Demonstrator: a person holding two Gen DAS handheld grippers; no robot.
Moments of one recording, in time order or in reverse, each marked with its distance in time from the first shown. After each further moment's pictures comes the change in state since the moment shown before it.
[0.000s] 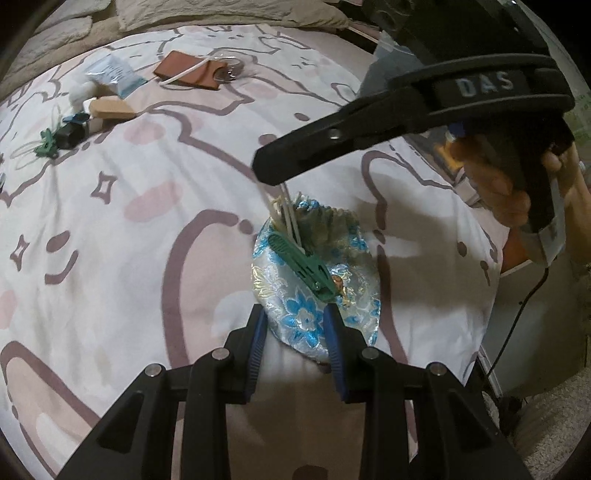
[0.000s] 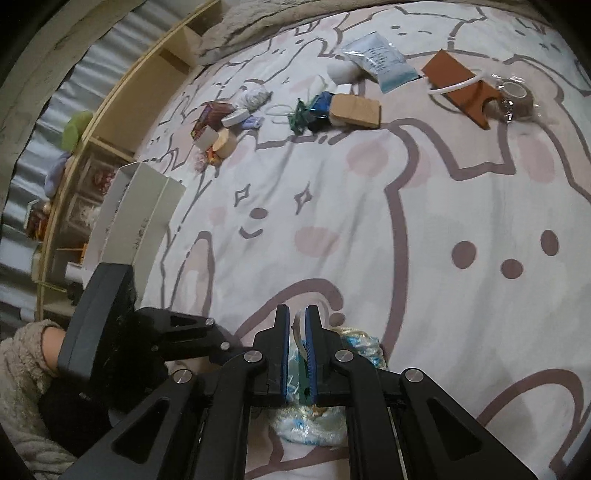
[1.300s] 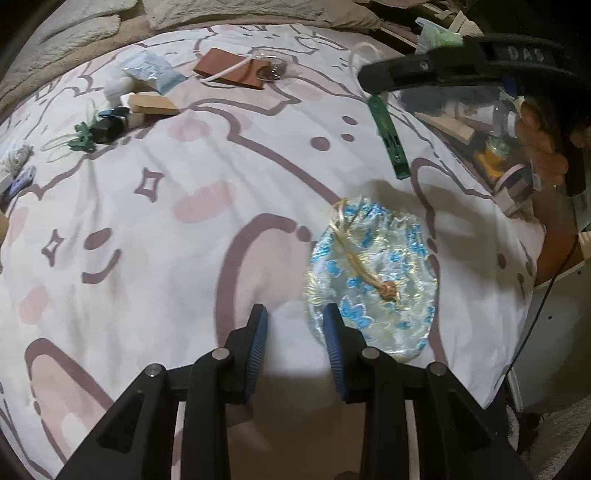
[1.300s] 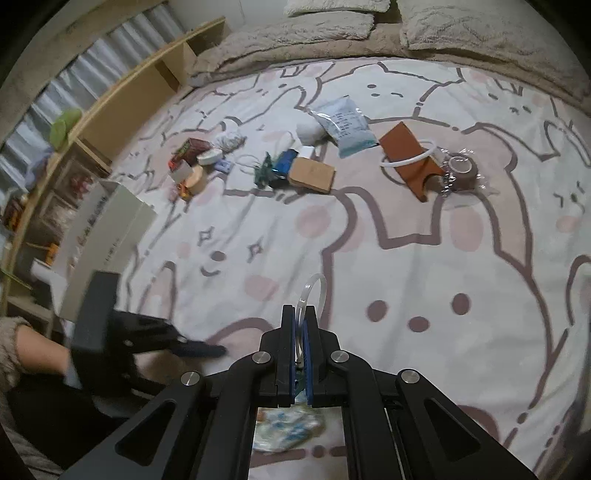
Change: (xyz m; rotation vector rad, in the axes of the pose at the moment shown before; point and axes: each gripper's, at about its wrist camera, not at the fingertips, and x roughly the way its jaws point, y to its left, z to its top) left arm -0.002 0.022 0.002 -0.051 -0.013 0.144; right arm -0.044 -0.010 0.017 -0.102 -0.120 -0.193
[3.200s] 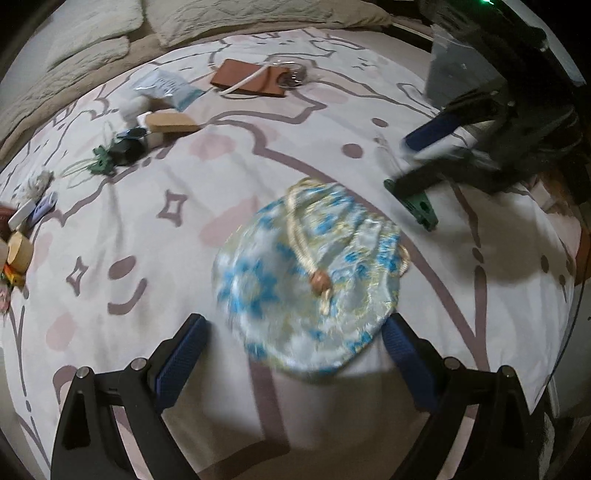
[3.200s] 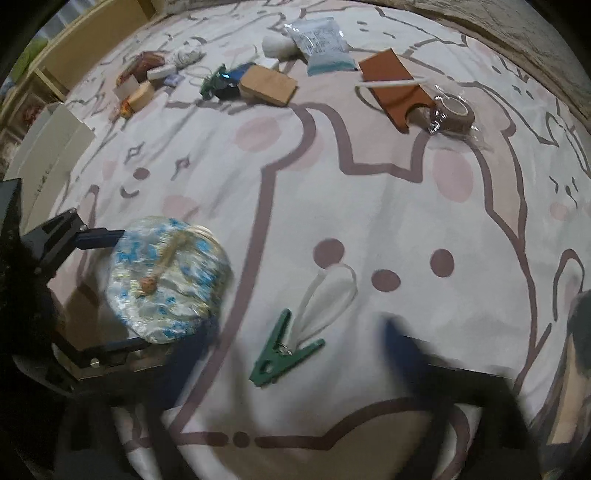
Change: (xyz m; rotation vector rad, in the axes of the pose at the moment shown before) left arm 0.016 0.001 0.013 0.053 -0.025 0.154; right arm 0.045 -0.012 -0.027 -0.096 0.210 -0.177
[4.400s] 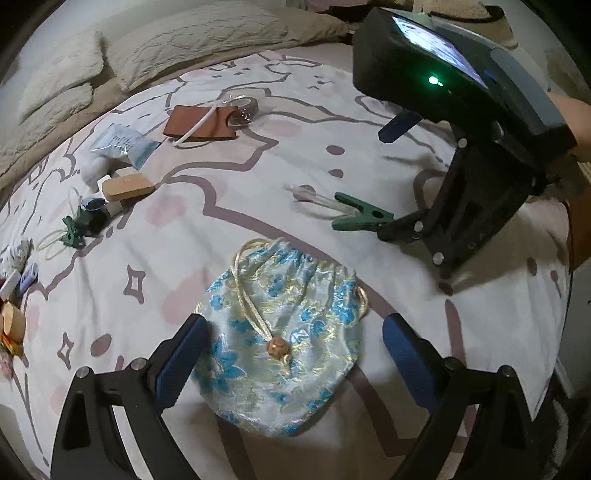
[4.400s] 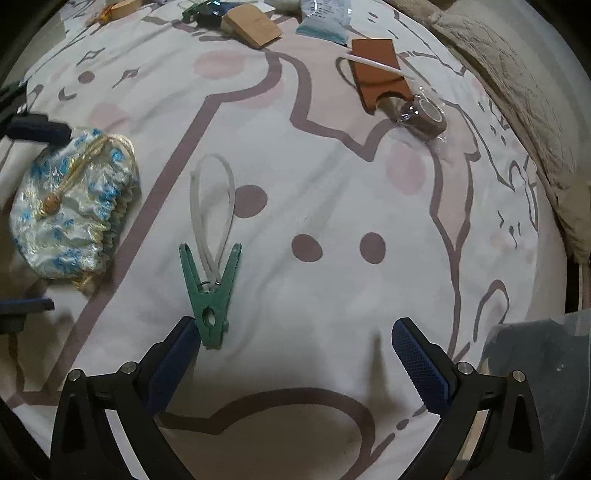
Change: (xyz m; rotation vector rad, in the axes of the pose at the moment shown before) left arm 0.004 -0.034 0.031 0.170 -0.081 -0.025; right arm 0.032 0.005 -0.006 -0.246 0.127 -0.393
